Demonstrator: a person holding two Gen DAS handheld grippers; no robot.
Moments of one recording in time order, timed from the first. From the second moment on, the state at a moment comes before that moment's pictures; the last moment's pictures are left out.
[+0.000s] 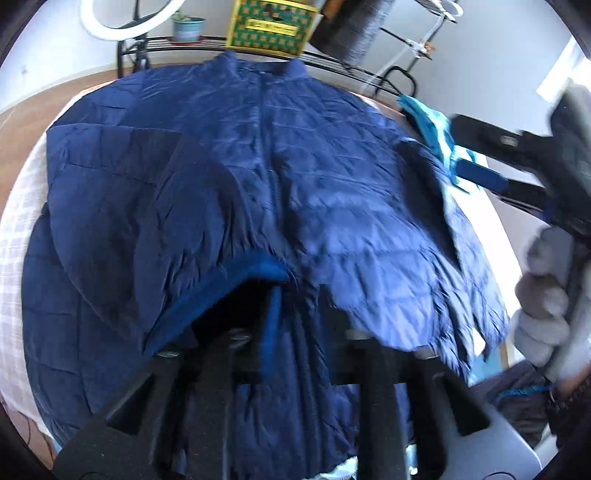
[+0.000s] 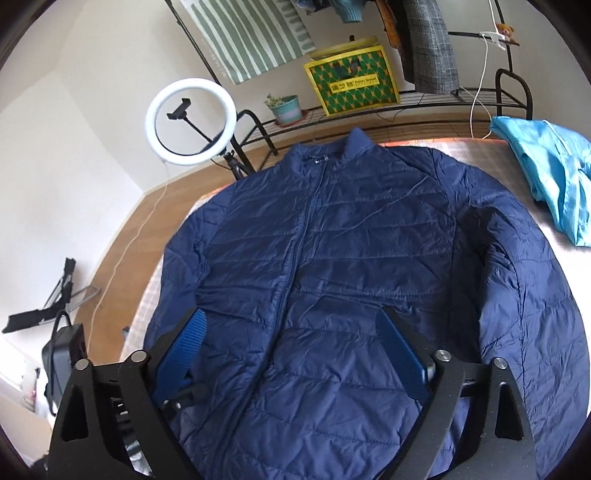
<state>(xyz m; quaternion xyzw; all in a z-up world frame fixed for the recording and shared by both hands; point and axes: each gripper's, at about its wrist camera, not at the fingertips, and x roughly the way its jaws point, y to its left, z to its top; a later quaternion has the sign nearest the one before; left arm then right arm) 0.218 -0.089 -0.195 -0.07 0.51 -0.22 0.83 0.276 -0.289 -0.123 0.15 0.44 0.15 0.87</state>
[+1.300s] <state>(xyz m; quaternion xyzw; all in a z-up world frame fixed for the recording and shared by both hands) 0.255 0.056 -0.265 -0.07 0.57 -0.04 0.81 0.428 -0.293 -0.127 0.10 0.44 0.14 0.88</state>
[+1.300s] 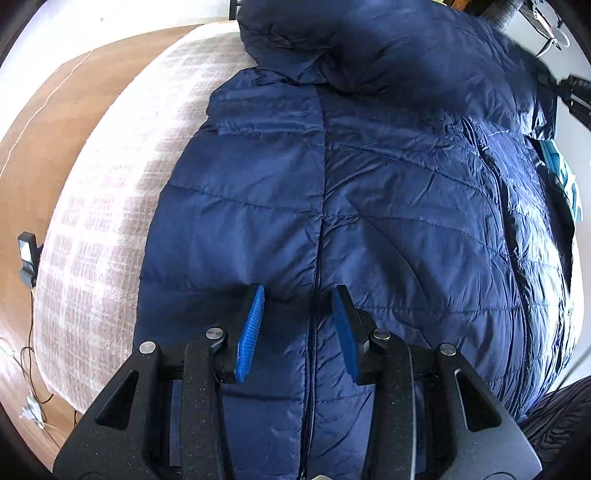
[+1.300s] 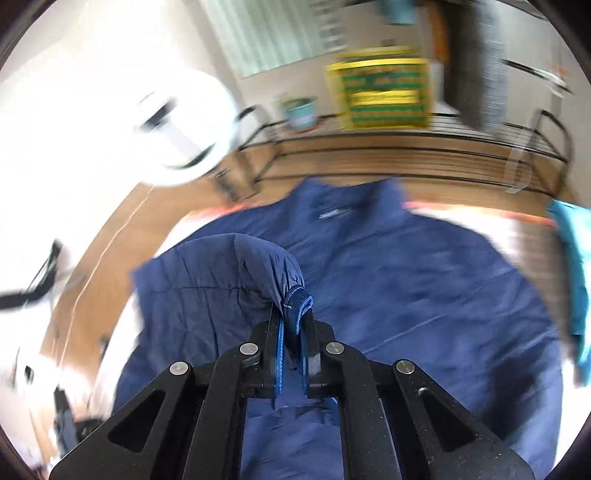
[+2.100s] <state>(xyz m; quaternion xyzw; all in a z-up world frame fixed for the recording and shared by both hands) 0.421 0.052 -0.241 -0.05 0.50 0.00 0.86 0.480 -0.336 -0.234 0.15 0.52 0.12 0.84</state>
